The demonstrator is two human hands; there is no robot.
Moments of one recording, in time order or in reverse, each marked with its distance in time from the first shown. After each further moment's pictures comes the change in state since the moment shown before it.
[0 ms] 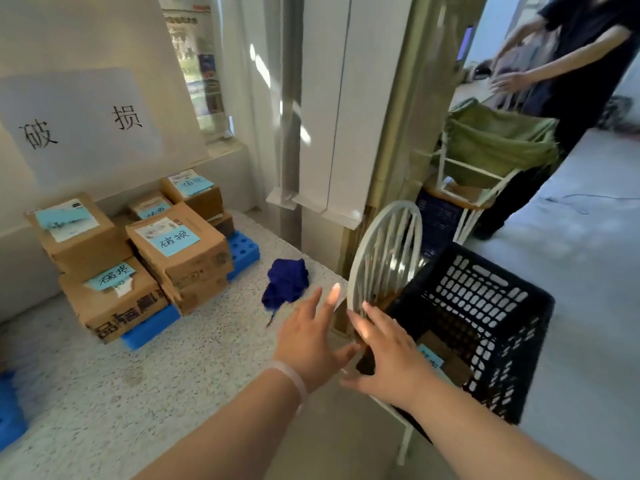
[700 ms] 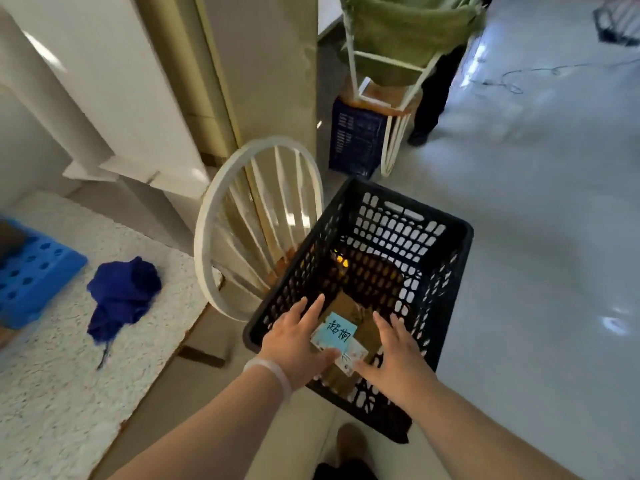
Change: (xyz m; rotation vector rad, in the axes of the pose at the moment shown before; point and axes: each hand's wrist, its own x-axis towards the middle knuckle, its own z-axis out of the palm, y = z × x) left_hand 0.149 0.142 0.201 0.049 -0.573 -0.068; right_hand -0.013 0.284 0.012 0.339 -0.071 0.670
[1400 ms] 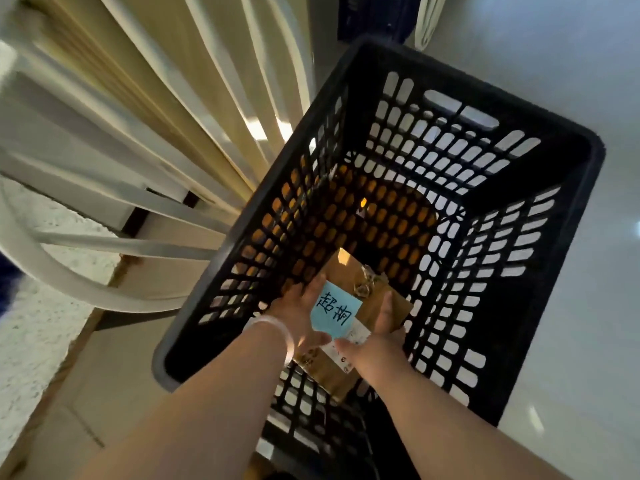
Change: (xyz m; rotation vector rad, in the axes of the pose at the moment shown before) left_hand 0.188 -0.046 0.118 0.152 -0.505 -0.202; right_hand 0.168 0.061 0.109 0.426 -0.276 0.511
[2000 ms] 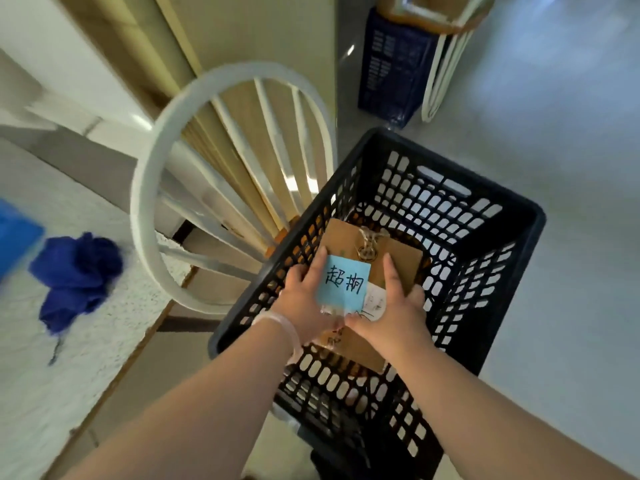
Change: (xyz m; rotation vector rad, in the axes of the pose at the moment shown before) left_hand -0.078 0.024 -0.051 -0.412 0.350 0.037; right_hand -0.060 -0.056 -0.066 -0.239 0.230 -0.398
